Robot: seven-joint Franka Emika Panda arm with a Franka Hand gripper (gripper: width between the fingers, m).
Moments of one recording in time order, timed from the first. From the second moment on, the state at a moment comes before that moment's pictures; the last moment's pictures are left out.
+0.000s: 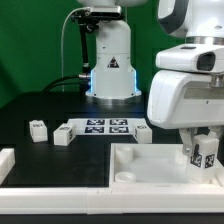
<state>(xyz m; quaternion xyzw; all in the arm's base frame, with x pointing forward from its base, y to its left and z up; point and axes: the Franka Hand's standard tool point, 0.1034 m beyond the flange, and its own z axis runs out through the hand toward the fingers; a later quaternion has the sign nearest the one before) 0.621 0.117 0.067 0.95 0.30 0.05 0.07</state>
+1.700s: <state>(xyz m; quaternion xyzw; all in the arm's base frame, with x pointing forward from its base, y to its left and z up) 0.620 0.125 0.065 0.95 -0.31 0.08 0.02</state>
